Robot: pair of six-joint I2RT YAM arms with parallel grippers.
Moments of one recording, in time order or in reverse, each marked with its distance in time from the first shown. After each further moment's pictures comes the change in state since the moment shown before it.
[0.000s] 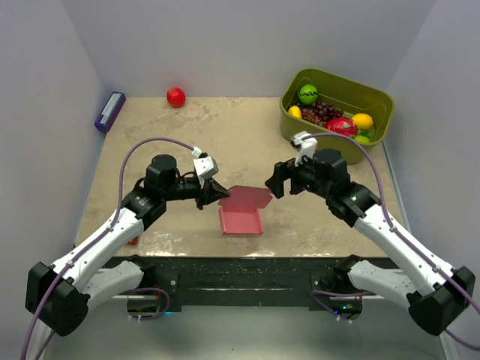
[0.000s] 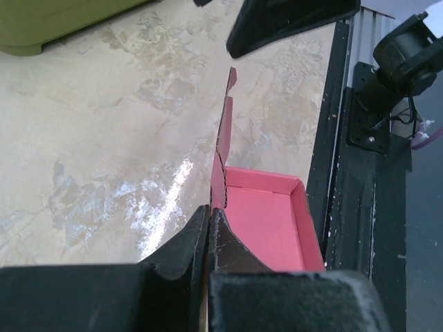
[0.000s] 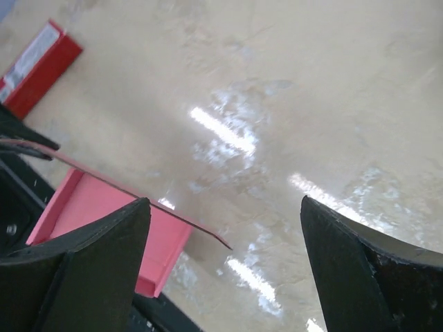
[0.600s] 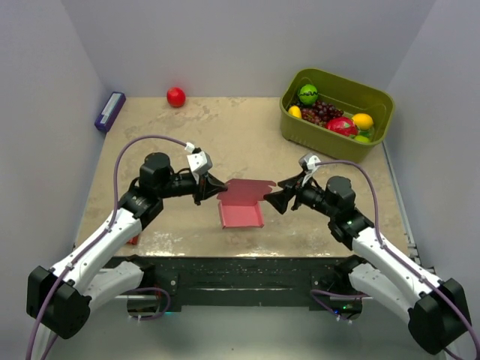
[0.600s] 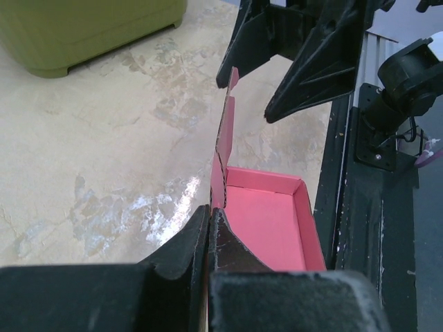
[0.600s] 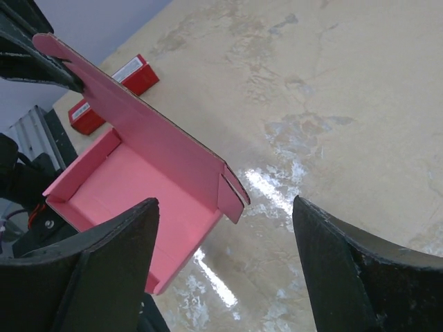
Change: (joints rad) left arm 0.052 -0.014 -0.002 0.063 0.022 -0.034; right arm -0.139 -0.187 -0.497 0.628 -0.332 0.092
